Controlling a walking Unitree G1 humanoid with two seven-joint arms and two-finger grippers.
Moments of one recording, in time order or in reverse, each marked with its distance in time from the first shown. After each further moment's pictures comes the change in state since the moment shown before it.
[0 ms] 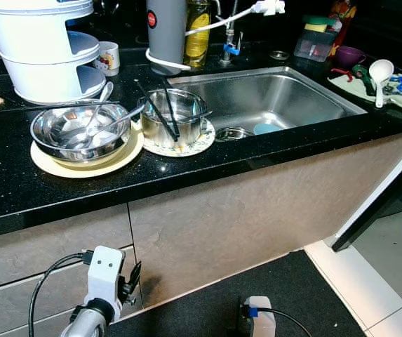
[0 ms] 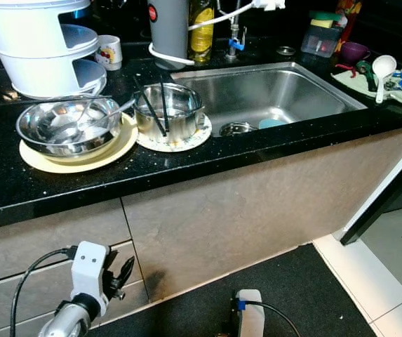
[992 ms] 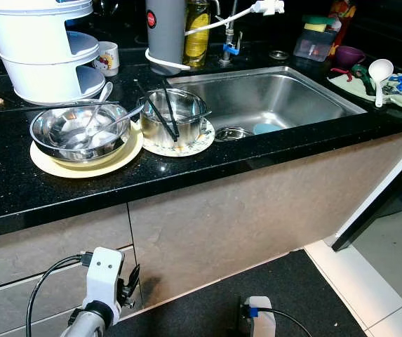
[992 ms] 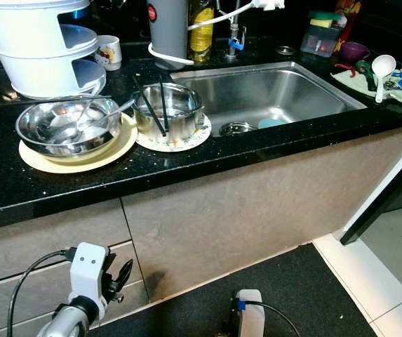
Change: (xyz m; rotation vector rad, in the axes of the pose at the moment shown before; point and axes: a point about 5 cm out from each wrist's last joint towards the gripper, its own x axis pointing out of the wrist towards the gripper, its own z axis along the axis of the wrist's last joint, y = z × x) left arm -0.005 -0.001 0.003 0.003 0.019 0.015; right arm 0.000 0.000 0.000 0.001 -0.001 0.000
